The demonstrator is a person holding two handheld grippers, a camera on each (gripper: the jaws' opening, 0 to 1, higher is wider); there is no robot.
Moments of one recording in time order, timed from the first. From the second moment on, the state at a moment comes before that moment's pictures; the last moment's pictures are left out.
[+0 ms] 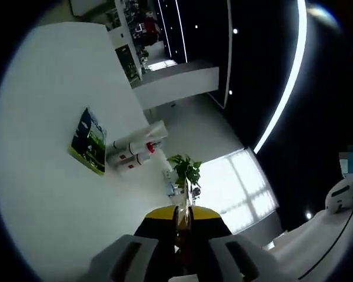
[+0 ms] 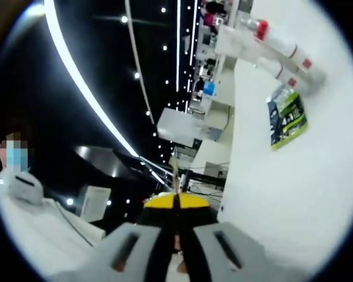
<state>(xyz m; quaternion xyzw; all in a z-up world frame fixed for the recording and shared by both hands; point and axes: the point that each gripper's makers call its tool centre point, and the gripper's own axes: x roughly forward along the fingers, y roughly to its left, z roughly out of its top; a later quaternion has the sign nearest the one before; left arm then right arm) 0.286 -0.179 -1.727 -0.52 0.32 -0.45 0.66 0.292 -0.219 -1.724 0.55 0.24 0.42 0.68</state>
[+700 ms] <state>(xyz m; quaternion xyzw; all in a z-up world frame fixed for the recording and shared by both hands) 0.275 -0.177 -1.740 -0.51 0.34 -0.45 0.65 0.282 -0.218 -1.733 0.51 0.25 0.43 0.71</state>
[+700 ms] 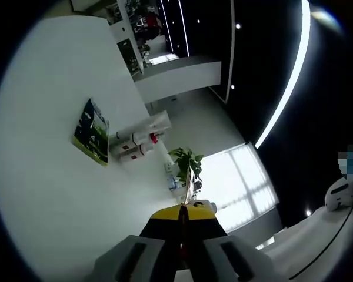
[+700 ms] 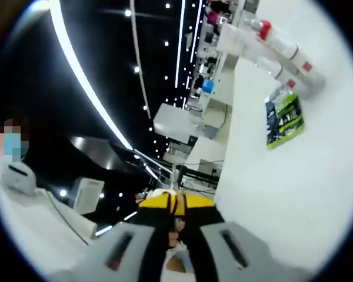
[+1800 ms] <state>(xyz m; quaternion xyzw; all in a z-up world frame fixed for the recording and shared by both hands) 0.393 -0.140 -1.766 -0.48 0.36 -0.39 0.70 0.268 -0.308 -1.780 0.28 0.28 0.28 0.88</state>
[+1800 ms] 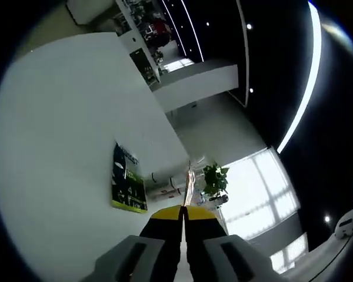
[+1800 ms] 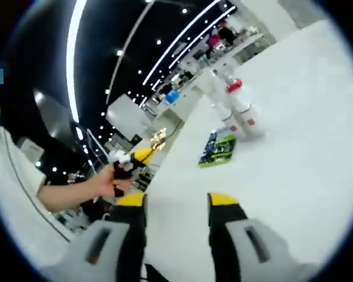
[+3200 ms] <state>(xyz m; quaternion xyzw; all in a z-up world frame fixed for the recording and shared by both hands) 0.496 -0.135 -1.833 -0.46 0.43 -0.32 0.71 0.274 -0.335 -1.811 0.15 0.33 0.19 0.91</state>
